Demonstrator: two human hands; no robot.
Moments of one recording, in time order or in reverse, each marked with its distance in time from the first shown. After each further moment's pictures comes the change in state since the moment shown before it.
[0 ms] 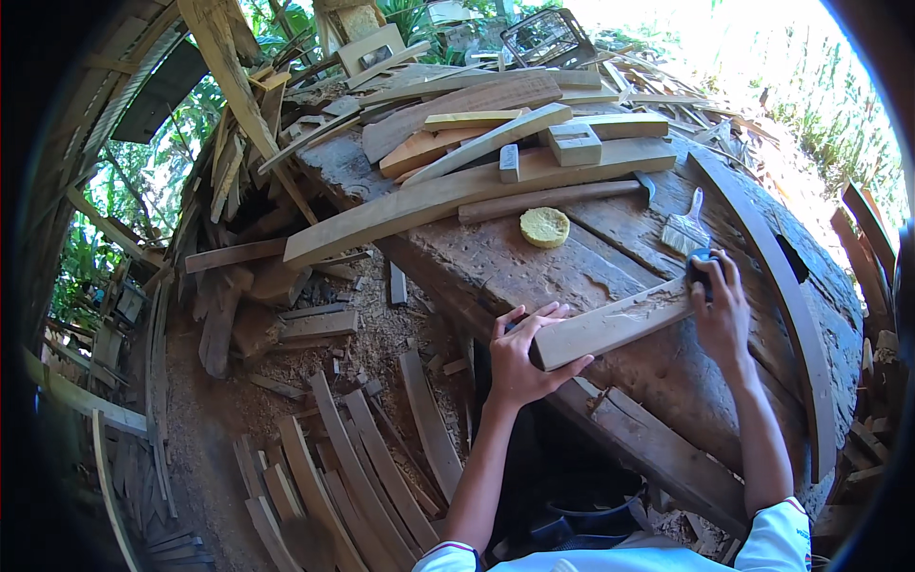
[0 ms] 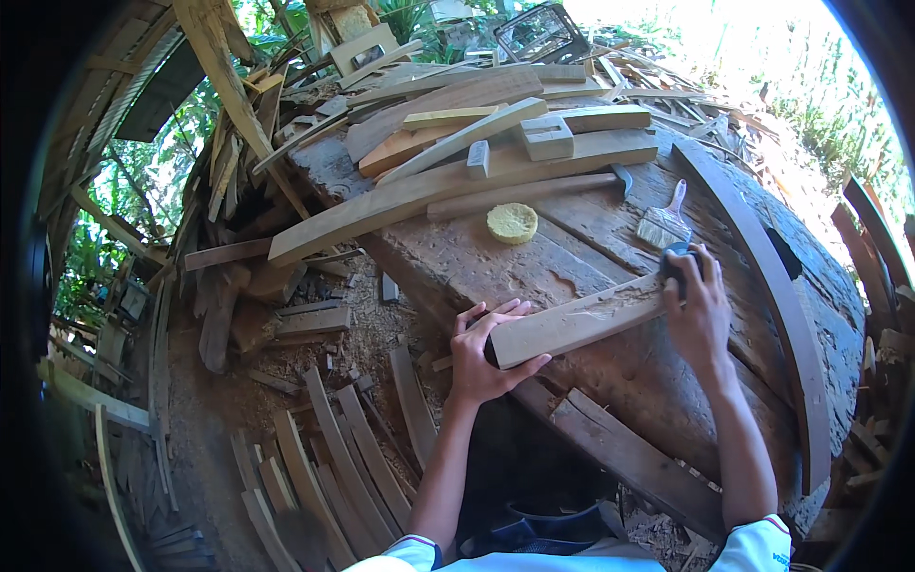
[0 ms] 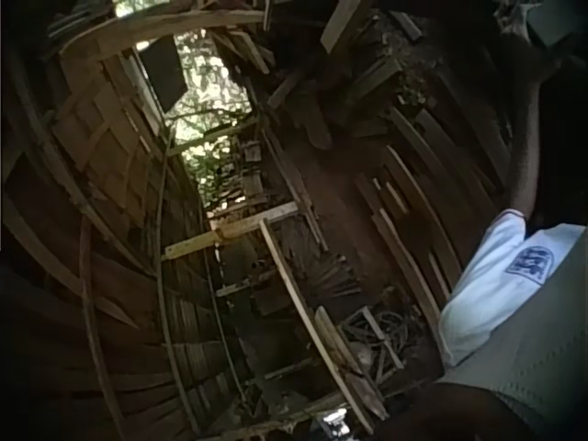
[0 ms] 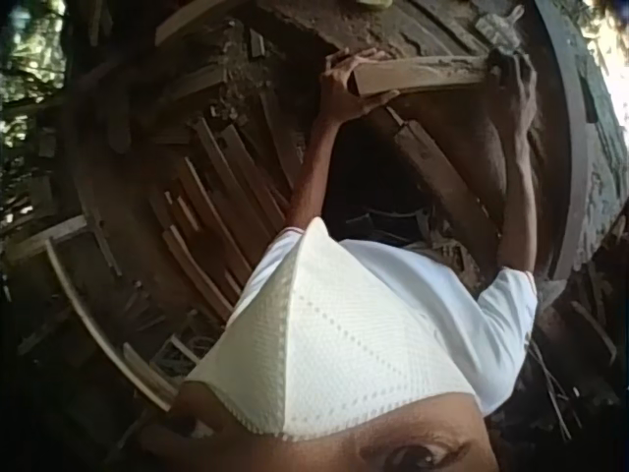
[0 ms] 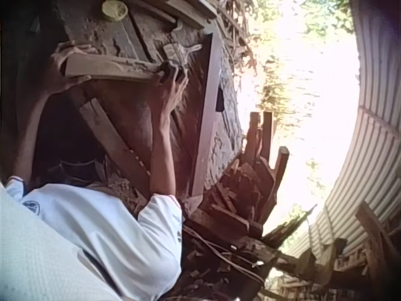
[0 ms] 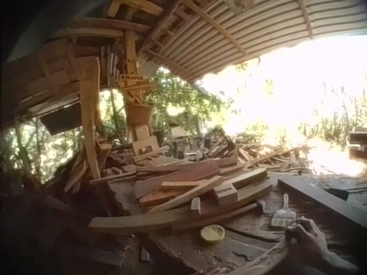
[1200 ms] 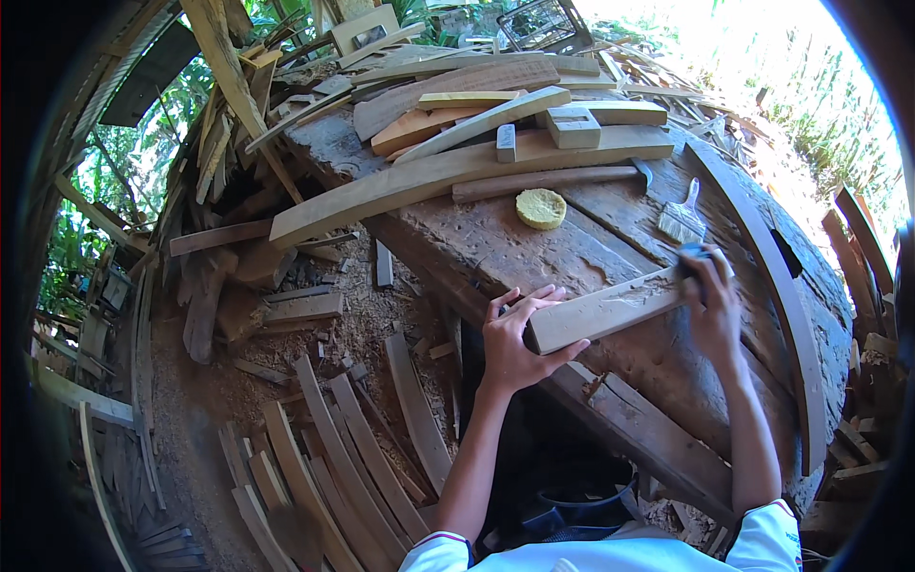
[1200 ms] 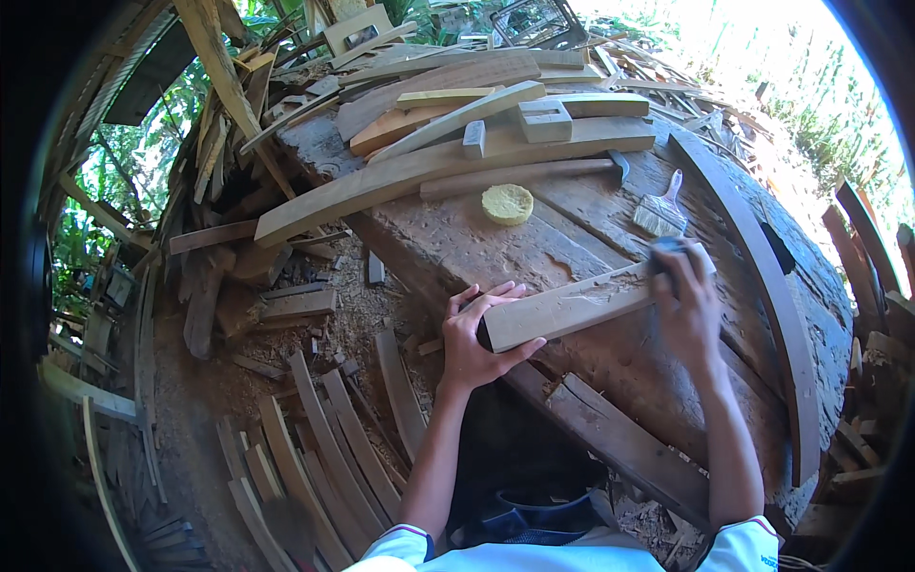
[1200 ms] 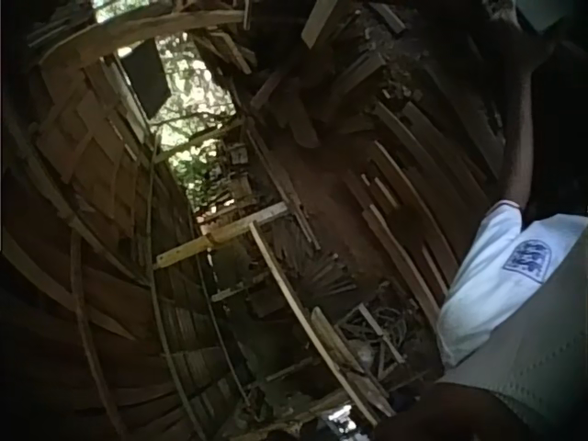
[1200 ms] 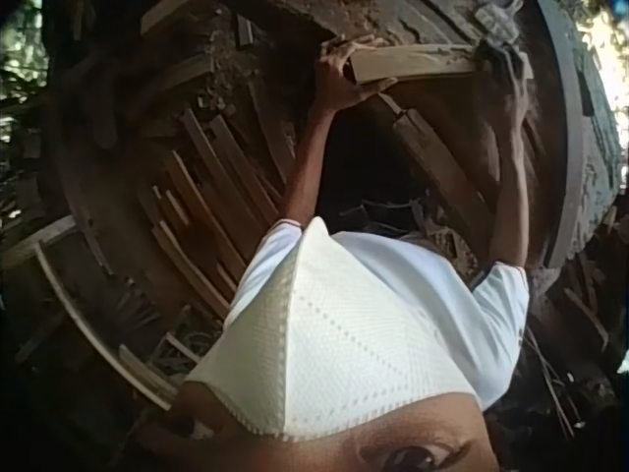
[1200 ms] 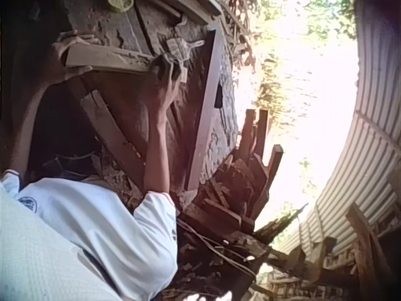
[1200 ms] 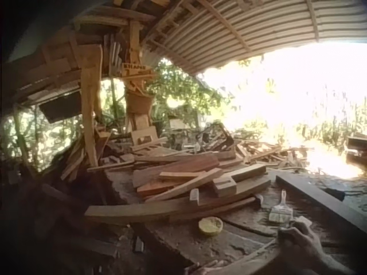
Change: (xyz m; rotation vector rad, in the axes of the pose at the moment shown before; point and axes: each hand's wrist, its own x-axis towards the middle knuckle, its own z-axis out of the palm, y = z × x) left_hand -0.004 -0.002 0.003 -0.034 0.007 -0.013; right_hand -0.012 -0.001 -0.004 0.093 -0.060 -0.025
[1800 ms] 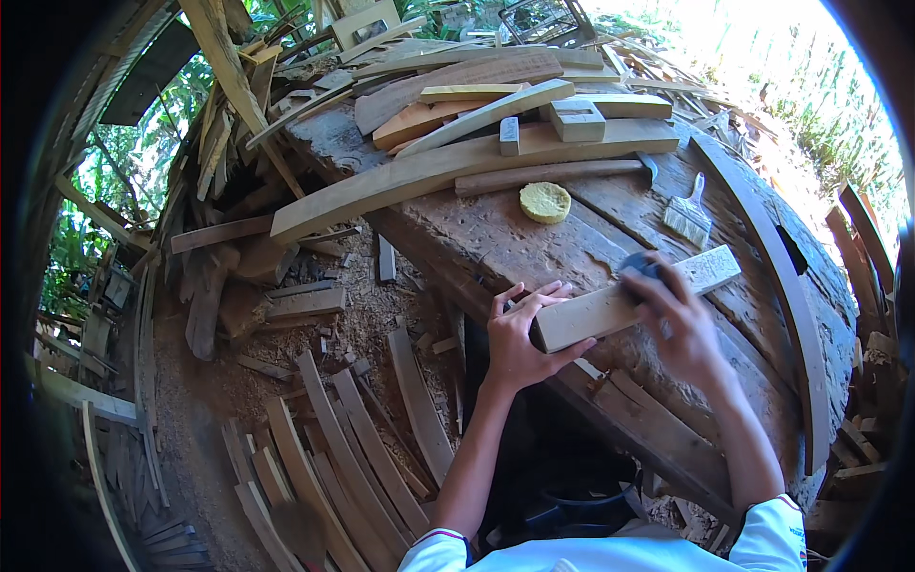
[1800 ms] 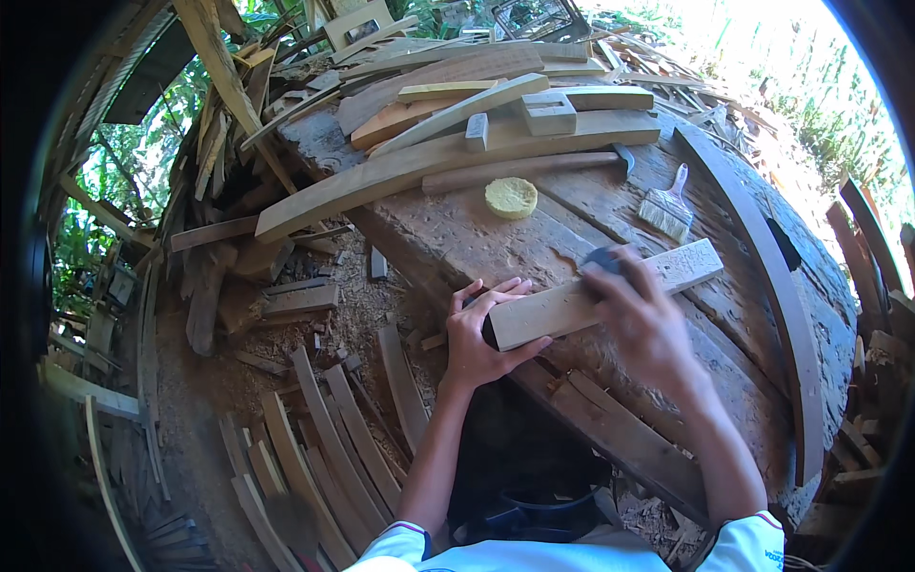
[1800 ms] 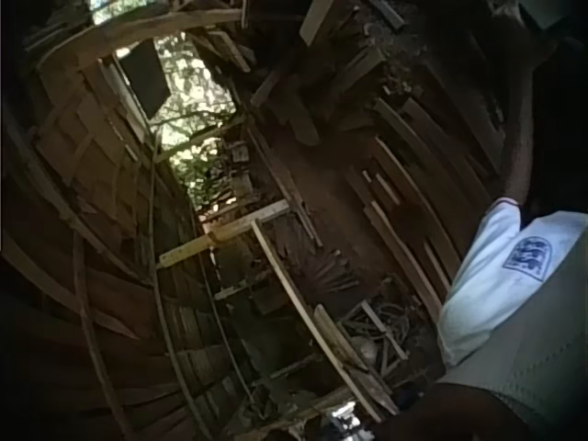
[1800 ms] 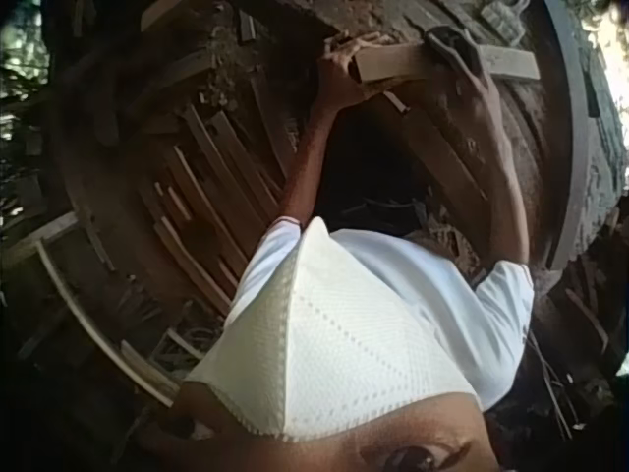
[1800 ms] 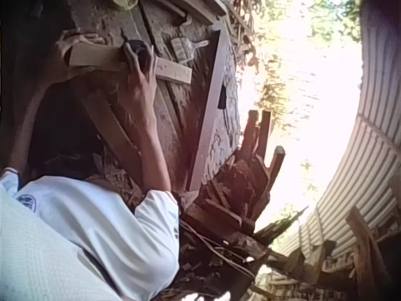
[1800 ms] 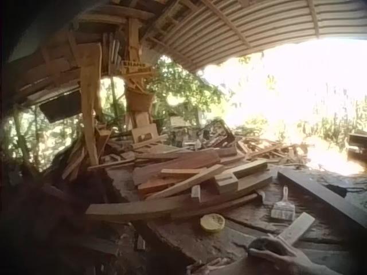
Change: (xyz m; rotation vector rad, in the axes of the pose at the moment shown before) left_hand -0.002 0.000 0.001 -0.005 -0.014 -0.008; right_hand -0.007 -0.073 -0.005 0.138 -0.305 -0.218
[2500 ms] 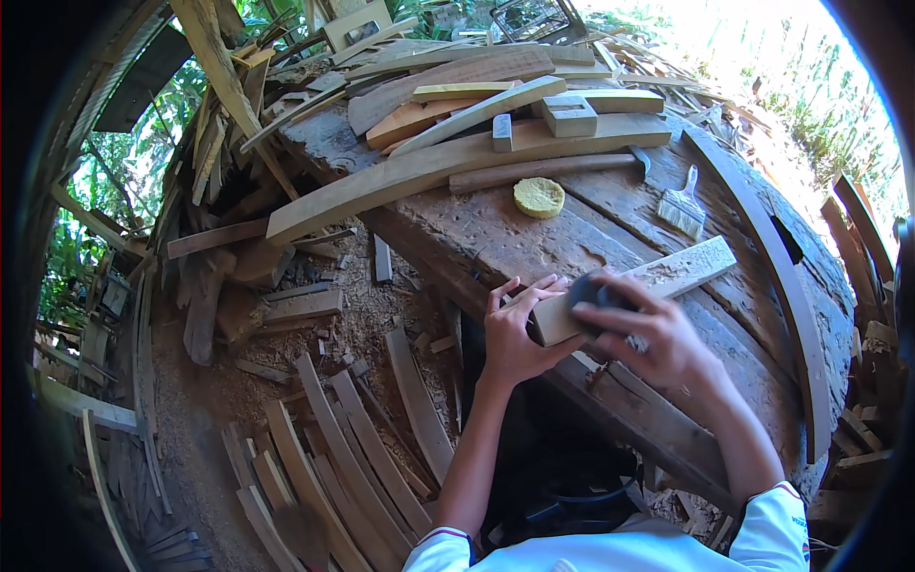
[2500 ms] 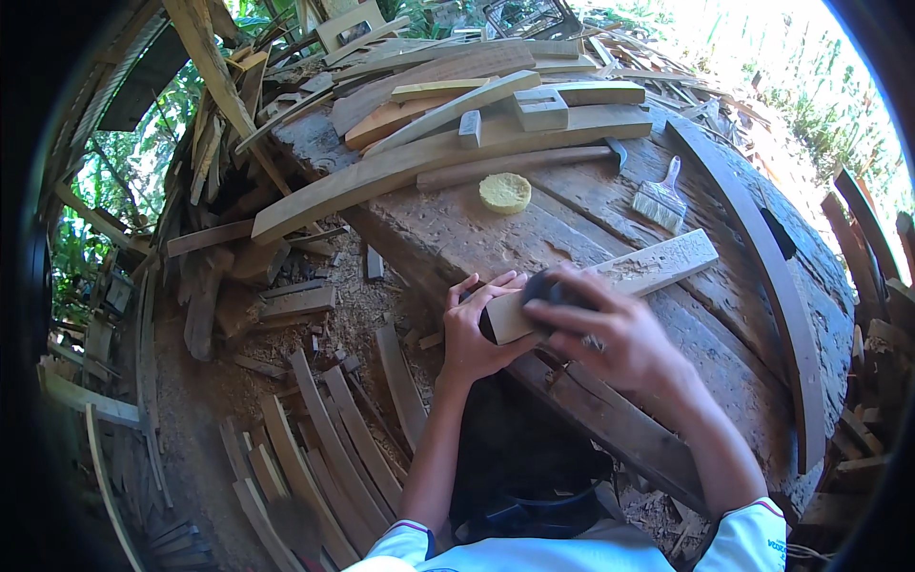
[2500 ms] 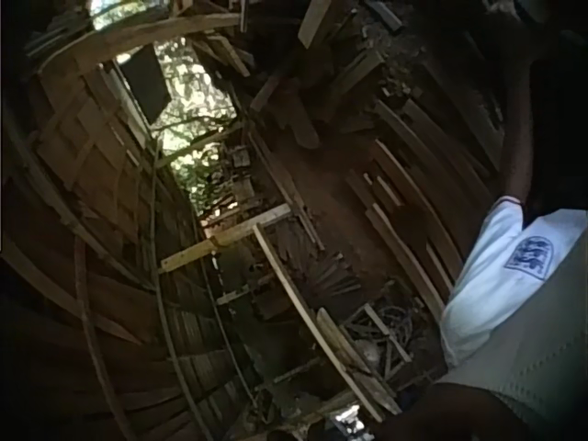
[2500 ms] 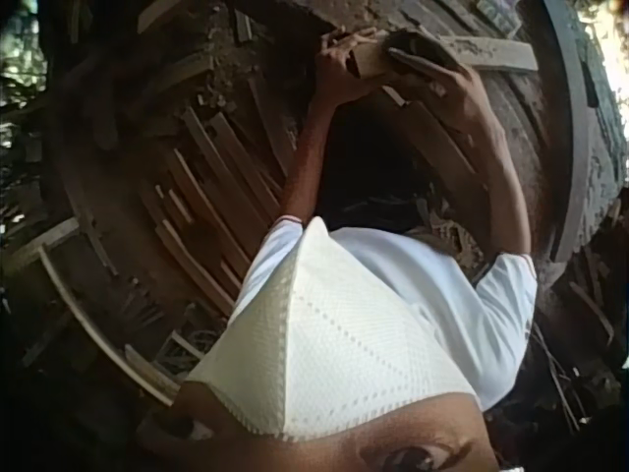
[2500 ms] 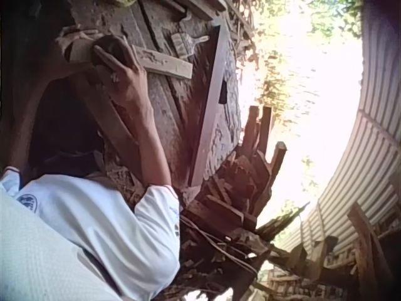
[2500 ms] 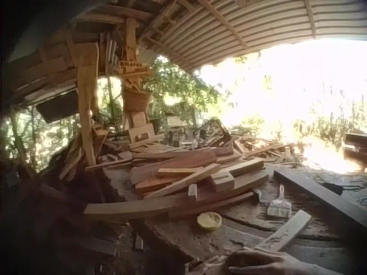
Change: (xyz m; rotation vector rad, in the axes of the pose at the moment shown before) left_hand 0.002 -0.002 0.000 0.028 0.021 0.026; right_hand 0.010 -0.026 0.003 0.162 -0.084 -0.216
